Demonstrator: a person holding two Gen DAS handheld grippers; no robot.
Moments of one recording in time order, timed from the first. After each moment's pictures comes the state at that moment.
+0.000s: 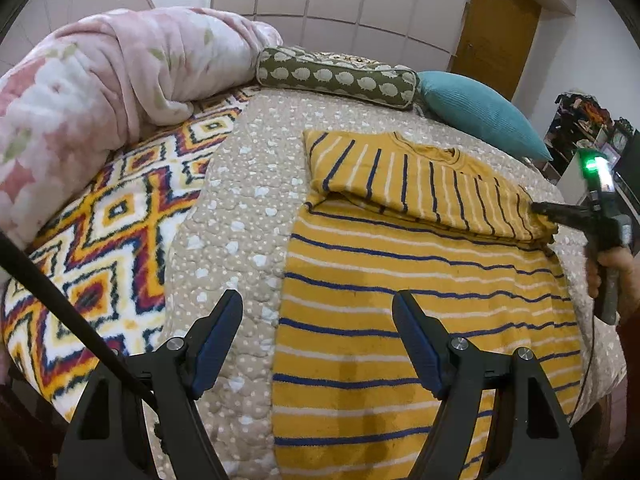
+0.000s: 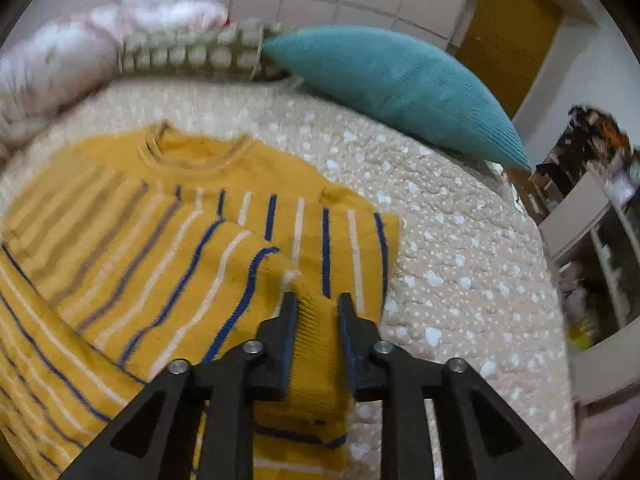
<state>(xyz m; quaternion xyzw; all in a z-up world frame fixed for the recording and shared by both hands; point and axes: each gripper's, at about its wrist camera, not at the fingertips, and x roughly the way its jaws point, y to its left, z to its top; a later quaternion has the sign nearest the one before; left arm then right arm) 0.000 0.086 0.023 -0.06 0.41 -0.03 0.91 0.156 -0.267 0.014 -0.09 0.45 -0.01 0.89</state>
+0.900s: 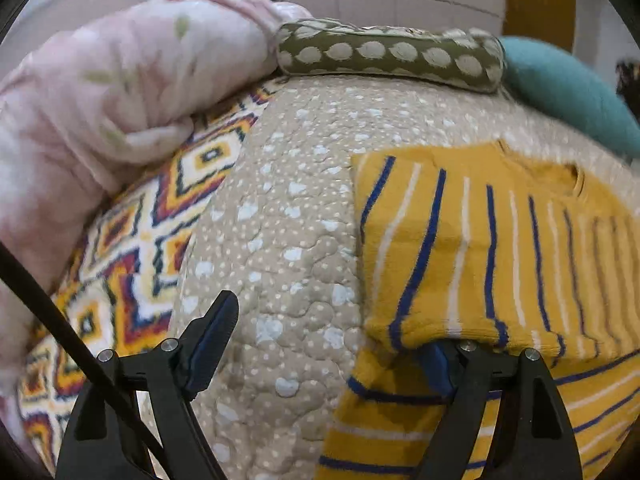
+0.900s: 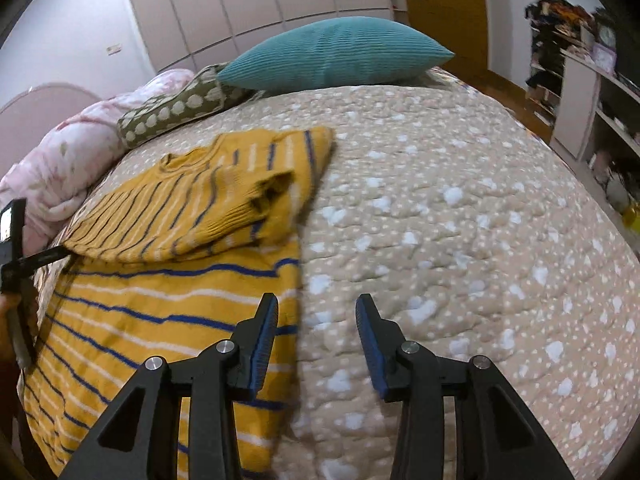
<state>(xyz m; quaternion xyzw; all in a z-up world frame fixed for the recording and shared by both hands) 0.185 0.080 -0.025 0.01 0.45 0.07 0.89 0.052 -0.350 -0.013 0.10 0.42 0.00 0.90</state>
